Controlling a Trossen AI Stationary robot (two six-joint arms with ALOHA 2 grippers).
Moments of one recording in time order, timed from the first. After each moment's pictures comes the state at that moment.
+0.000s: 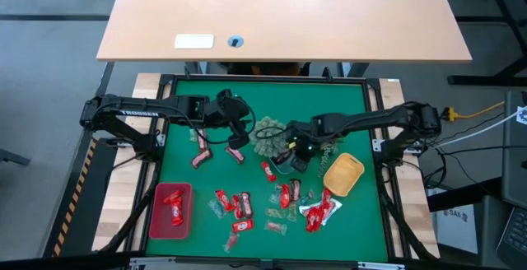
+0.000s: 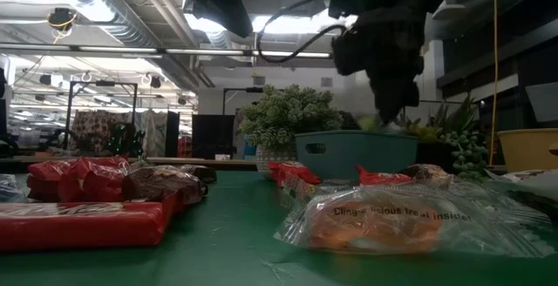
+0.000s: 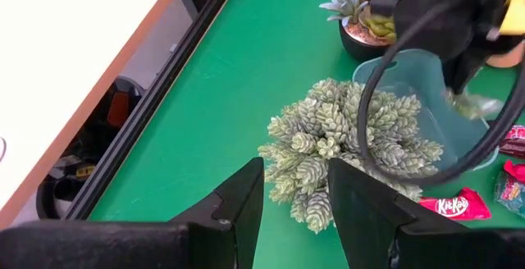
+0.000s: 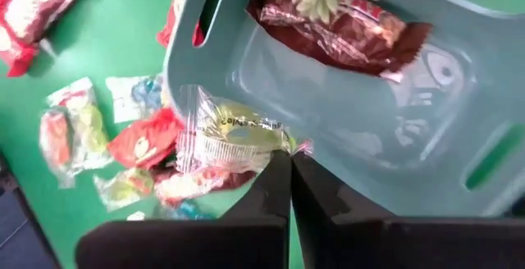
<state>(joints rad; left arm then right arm) 0.05 1.40 1.26 -0.64 -0.38 -0.16 -0.03 1.62 1.12 -0.74 -0.26 0.49</state>
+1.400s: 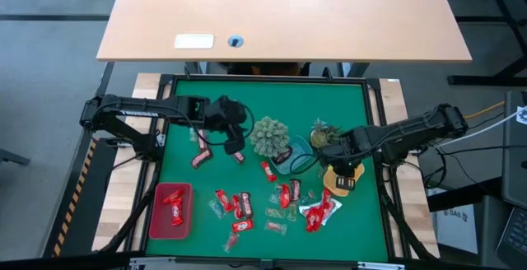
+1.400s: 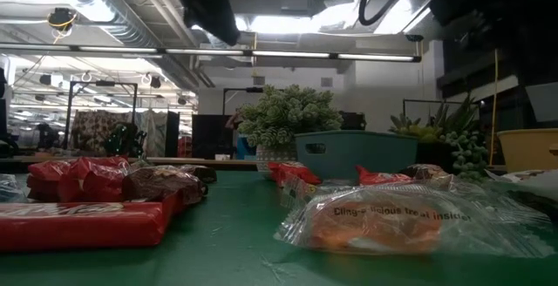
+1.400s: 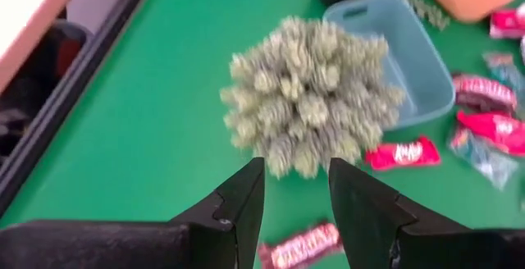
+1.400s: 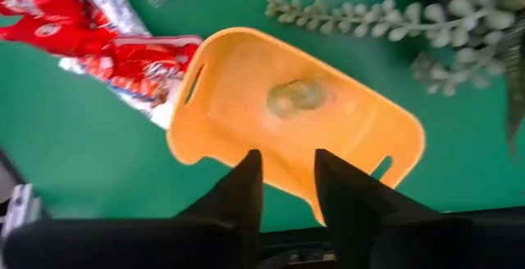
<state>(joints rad) 0.04 1.40 1.26 -0.77 -0.25 -0.26 0.26 1.38 1.12 -1.31 -0.13 0.44</state>
